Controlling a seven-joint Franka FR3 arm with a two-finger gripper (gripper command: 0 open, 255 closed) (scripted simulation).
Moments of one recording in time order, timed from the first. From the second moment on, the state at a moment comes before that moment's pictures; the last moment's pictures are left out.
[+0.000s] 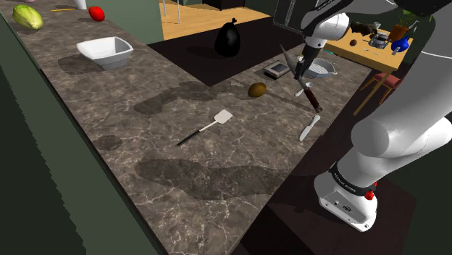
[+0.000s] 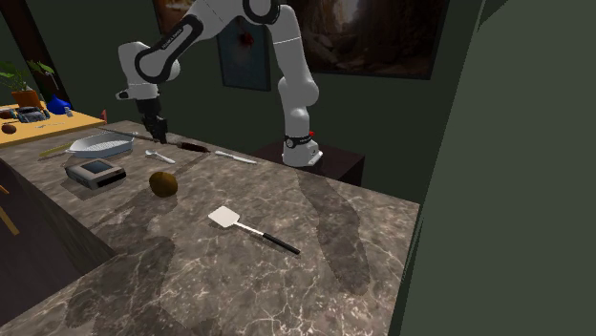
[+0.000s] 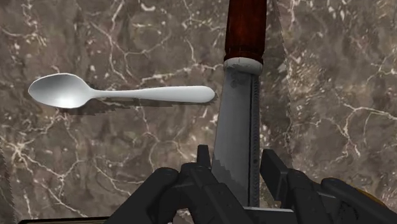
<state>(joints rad) -0.50 0.22 -0.19 -2.06 0.14 2.23 -0.82</state>
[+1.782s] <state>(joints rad) -0.51 0.38 -0.17 -2.10 0.20 2.43 -0.86</state>
